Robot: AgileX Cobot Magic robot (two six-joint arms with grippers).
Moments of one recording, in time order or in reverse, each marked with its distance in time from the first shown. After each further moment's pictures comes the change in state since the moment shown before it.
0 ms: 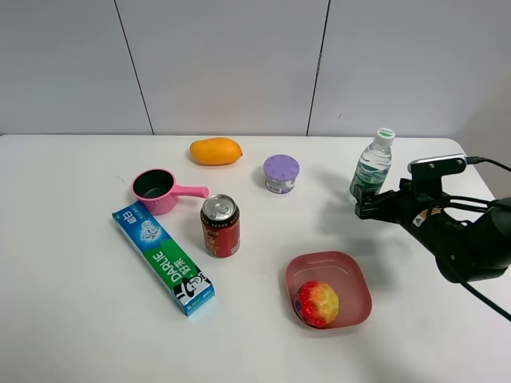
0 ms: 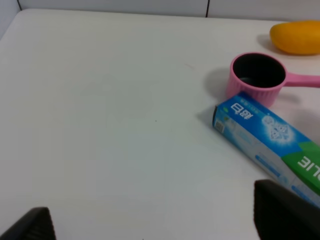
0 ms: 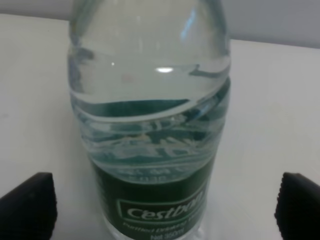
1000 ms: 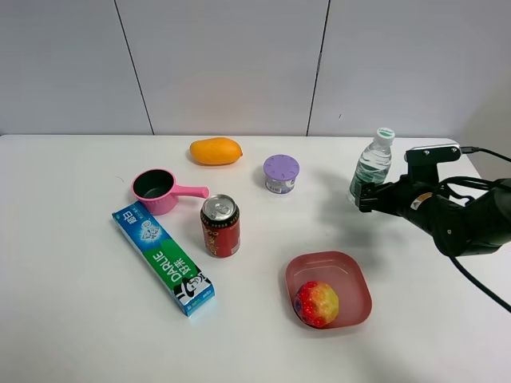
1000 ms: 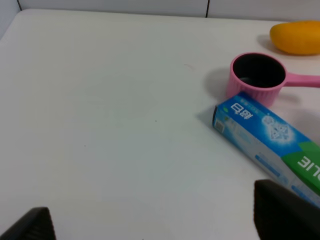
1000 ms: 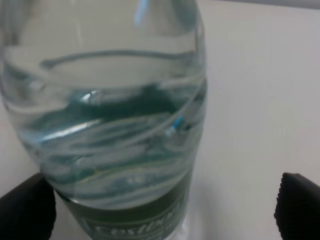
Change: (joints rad) left arm 0.000 0.000 0.000 0.000 0.000 0.000; right arm 0.003 -0.057 -0.105 0.053 0.286 0.000
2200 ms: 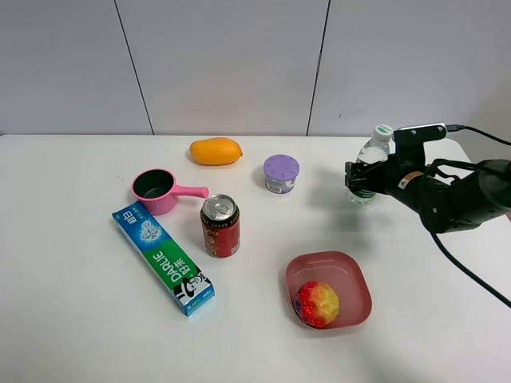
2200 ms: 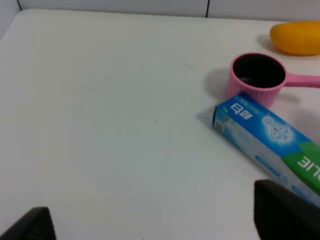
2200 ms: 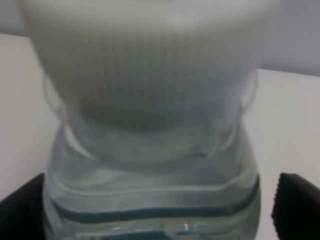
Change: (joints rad) left arm 0.000 0.000 0.000 0.000 0.000 0.000; right arm 0.020 0.044 -0.142 -0.034 0.048 0.000
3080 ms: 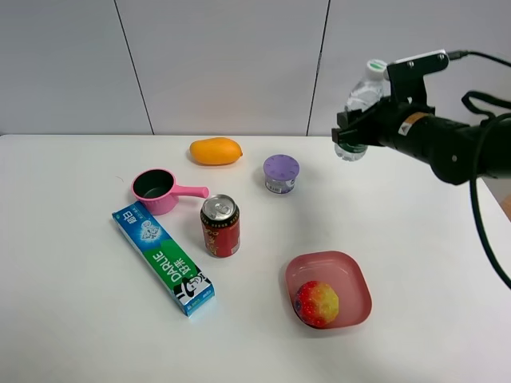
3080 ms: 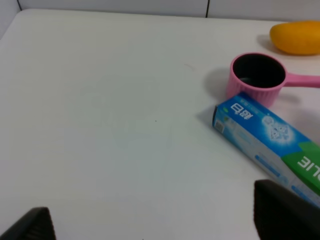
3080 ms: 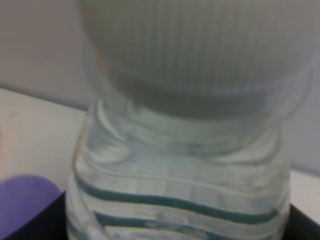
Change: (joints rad) left arm 0.000 0.000 0.000 0.001 0.000 0.000; right arm 0.153 -0.337 -0.156 -0.019 0.421 -0.029
